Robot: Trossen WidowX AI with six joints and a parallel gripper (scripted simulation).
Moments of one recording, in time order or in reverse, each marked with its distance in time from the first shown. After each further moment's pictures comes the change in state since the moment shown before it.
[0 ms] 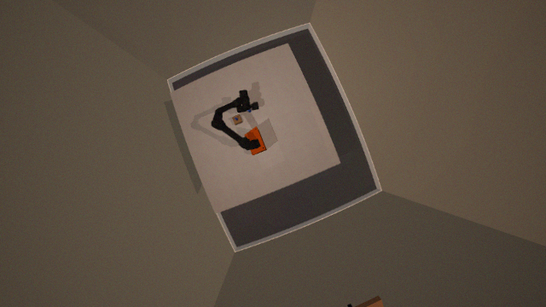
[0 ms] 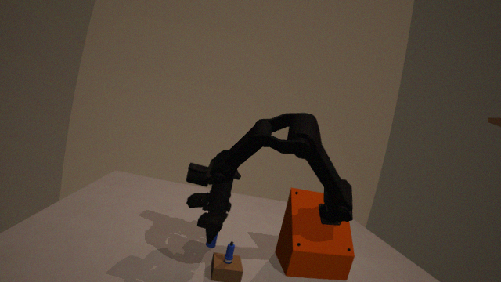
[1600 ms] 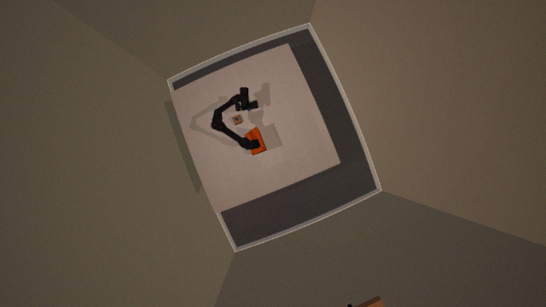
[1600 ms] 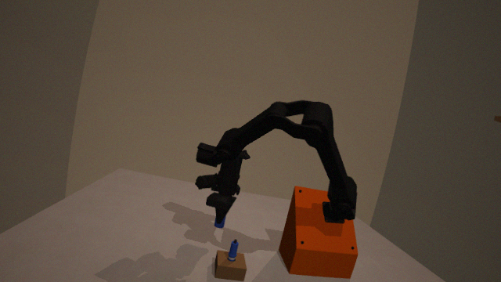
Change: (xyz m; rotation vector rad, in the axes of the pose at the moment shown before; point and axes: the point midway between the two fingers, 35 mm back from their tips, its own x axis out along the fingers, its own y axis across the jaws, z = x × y) arm -0.053 -0.001 -0.004 0.017 0.010 0.007
